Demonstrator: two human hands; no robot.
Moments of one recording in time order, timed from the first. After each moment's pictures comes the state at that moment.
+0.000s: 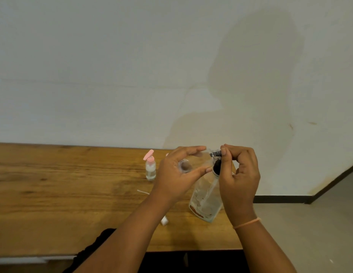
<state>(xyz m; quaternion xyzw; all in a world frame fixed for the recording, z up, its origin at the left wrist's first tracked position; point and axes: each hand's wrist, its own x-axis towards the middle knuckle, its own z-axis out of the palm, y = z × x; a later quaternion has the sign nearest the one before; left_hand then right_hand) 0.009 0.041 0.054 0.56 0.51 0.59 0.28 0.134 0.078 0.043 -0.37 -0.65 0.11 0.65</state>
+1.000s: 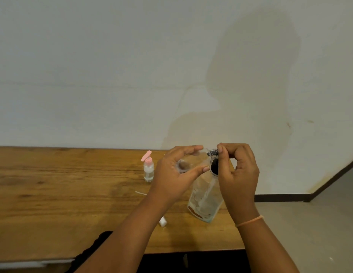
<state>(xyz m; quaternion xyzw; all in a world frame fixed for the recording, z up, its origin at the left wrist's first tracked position) 0.010 0.039 0.063 0.56 0.52 0.59 0.27 0.138 0.083 0.051 -0.37 -0.67 0.11 0.63</state>
